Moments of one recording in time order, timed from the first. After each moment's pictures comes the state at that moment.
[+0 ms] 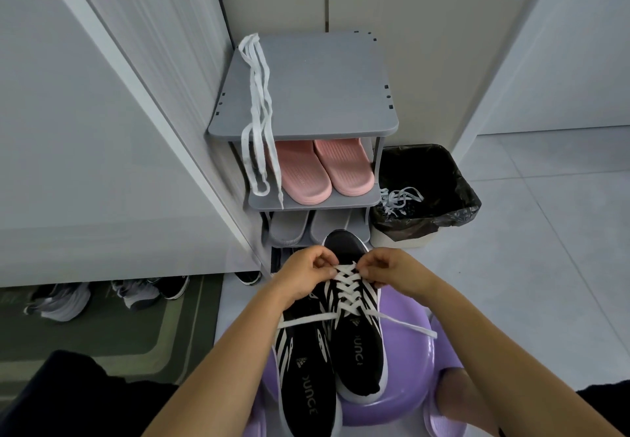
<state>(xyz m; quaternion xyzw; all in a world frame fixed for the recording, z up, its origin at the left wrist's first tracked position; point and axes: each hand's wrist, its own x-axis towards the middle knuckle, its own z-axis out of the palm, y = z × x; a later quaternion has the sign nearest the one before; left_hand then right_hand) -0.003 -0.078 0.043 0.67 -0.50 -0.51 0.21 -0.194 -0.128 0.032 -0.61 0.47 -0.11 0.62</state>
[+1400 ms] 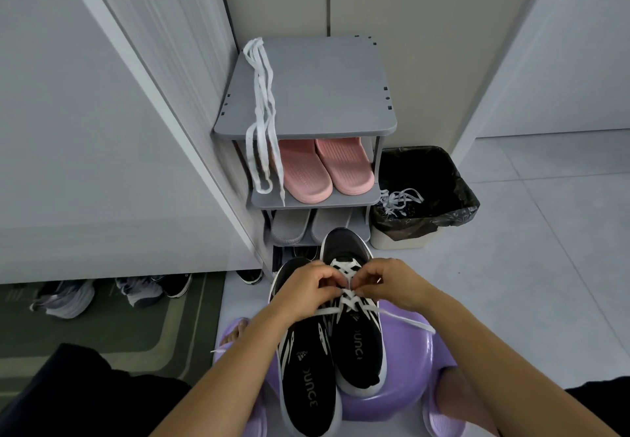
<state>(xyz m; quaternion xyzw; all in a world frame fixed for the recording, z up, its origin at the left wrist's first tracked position) -0.009 -0.052 0.039 0.63 -0.62 -0.42 0.21 -0.192 -0.108 0.042 -0.72 0.44 -0.06 0.53</state>
